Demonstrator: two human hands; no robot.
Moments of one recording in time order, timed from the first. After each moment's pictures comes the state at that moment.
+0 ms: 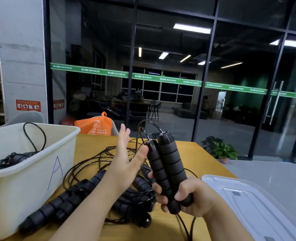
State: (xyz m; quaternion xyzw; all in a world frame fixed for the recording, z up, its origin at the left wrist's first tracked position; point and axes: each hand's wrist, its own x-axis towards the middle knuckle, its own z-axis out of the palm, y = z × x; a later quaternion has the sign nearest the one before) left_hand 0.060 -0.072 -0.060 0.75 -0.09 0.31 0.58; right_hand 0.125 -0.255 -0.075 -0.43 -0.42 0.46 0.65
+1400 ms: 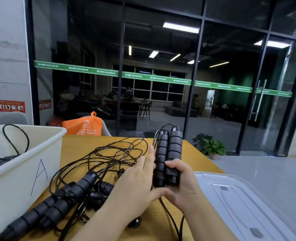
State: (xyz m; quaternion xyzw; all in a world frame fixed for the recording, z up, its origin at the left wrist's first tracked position) left_hand 0.058 -0.116 -0.079 0.94 -0.11 0.28 0.13; right_hand 0.118 -0.242 -0.074 -0.33 -0.17 0.27 0.89
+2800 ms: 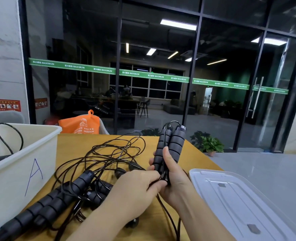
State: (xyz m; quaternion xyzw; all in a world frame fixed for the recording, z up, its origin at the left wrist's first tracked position) left_hand 0.053 -0.119 -0.075 0.93 -0.15 0.27 0.21; right_hand 0.112 -0.228 -0.069 -0.38 -0.07 0.19 0.90
